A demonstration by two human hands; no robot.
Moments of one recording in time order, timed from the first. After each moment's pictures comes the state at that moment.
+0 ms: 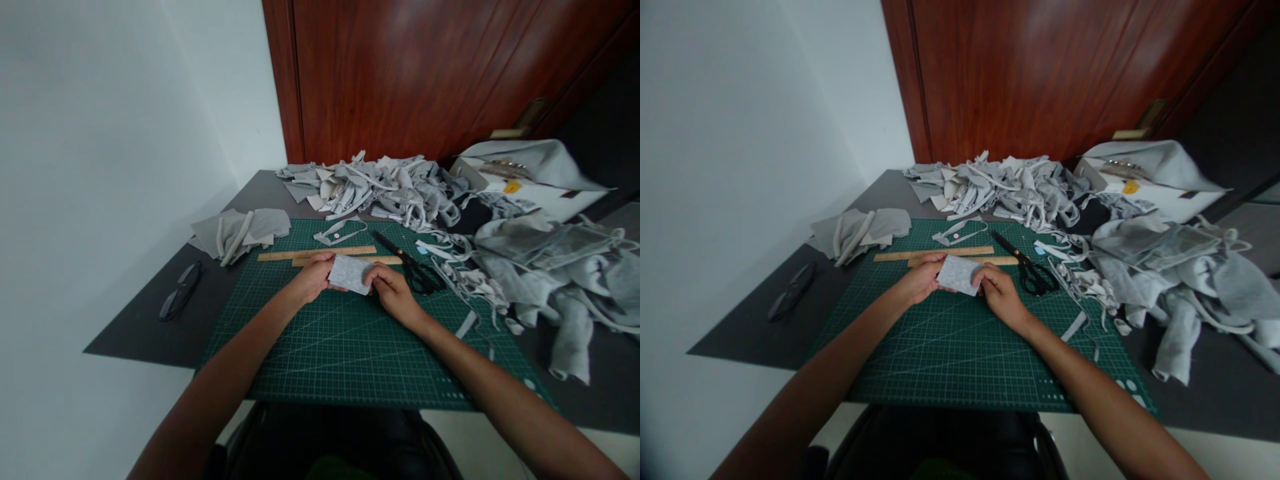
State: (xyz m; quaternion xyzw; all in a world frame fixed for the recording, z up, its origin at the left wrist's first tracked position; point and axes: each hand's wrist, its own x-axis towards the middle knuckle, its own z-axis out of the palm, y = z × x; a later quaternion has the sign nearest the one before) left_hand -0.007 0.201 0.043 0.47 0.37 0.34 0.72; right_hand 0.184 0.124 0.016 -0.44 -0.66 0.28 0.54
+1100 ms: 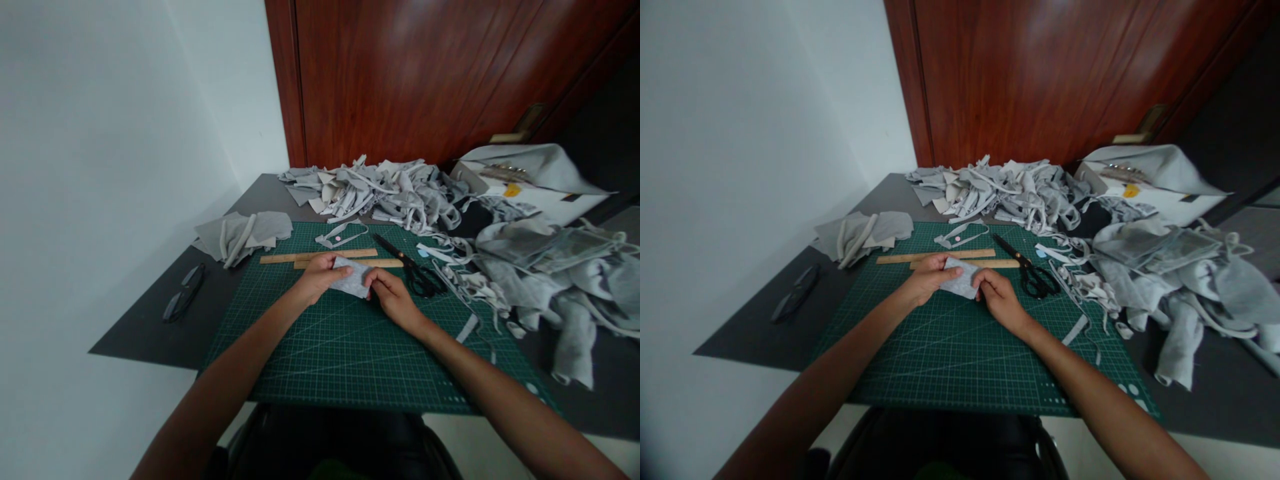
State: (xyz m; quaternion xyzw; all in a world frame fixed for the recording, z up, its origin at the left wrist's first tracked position) left_hand -0.008 0.208 0.029 0.54 0.31 0.38 0.69; right_hand 0.182 0.122 0.014 -0.44 -0.64 0.36 0.52
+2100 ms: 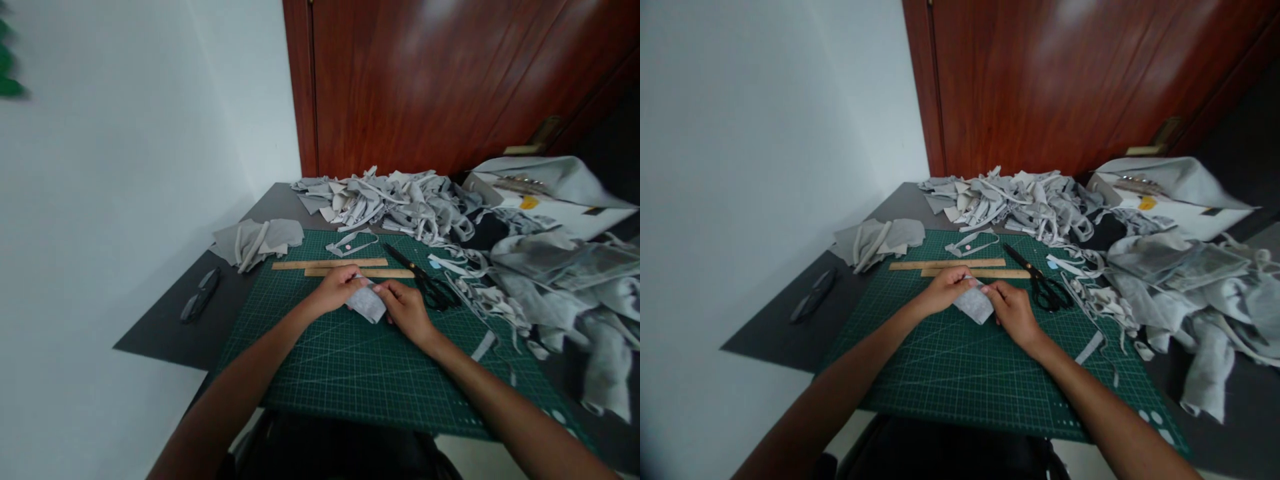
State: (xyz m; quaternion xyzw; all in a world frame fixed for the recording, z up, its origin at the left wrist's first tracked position) left_hand -0.008 0.198 0.034 0.73 0.29 0.31 0.54; right_hand 0.179 0.115 0.014 -0.55 -0.63 0.28 0.46
